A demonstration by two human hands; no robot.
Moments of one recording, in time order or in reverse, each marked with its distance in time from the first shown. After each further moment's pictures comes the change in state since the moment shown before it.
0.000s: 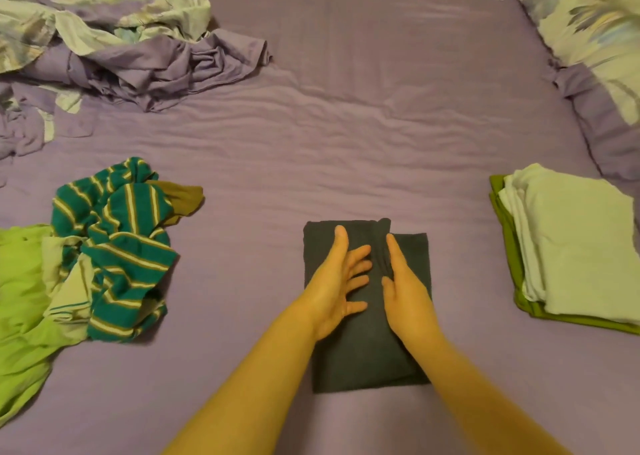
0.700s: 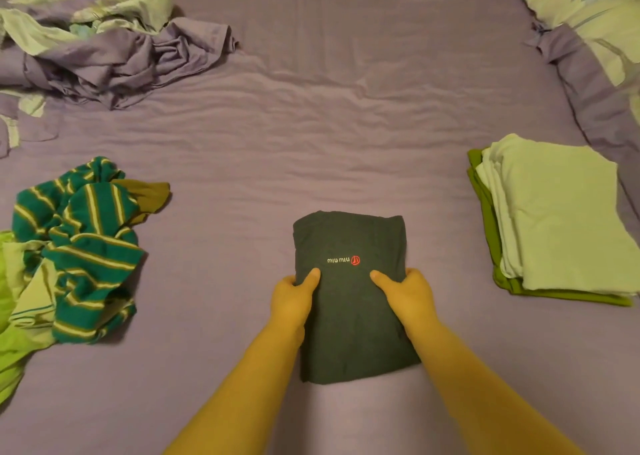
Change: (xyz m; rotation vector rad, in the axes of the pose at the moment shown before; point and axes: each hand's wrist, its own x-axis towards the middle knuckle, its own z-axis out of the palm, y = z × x) left_hand 0.036 -0.060 -0.003 0.102 0.644 -0.029; right_hand 0.012 0.064 -0.011 0.446 0.061 0.517
